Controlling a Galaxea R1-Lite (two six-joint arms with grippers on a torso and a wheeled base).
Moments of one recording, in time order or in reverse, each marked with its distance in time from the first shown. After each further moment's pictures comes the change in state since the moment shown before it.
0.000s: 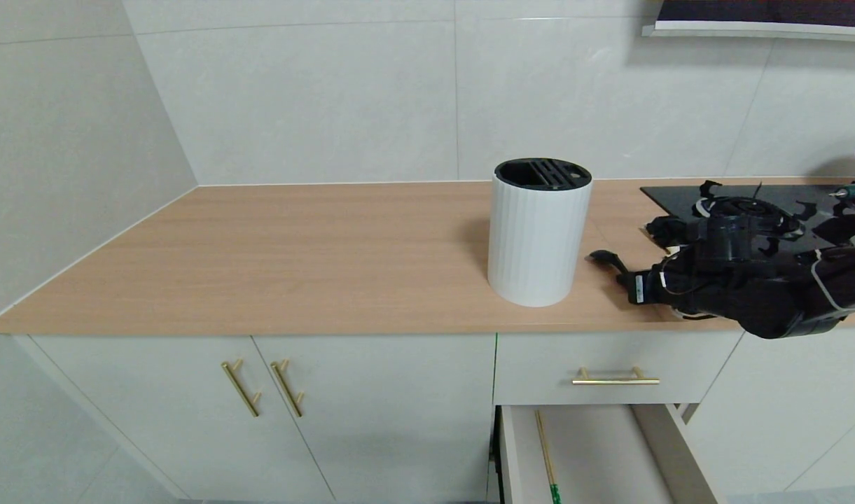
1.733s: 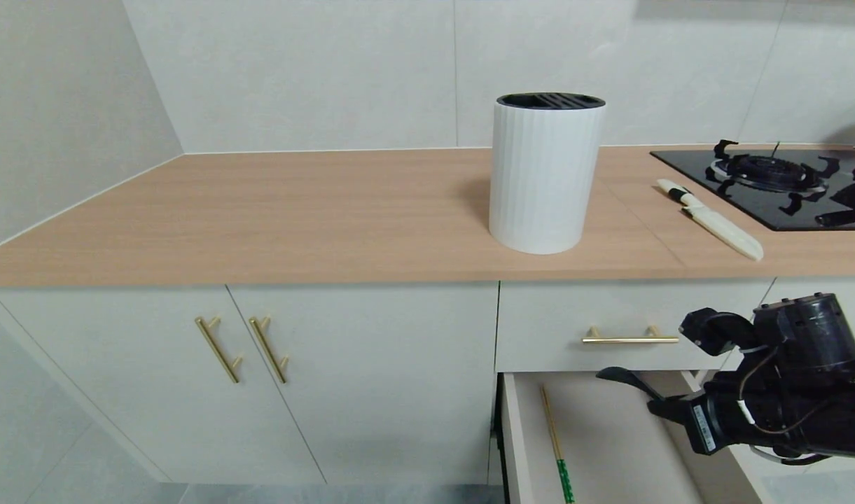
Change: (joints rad) left arm 0.000 0.000 0.000 0.001 0.000 0.000; right arm 0.211 -0.488 0.619 0.208 0.024 -0.007
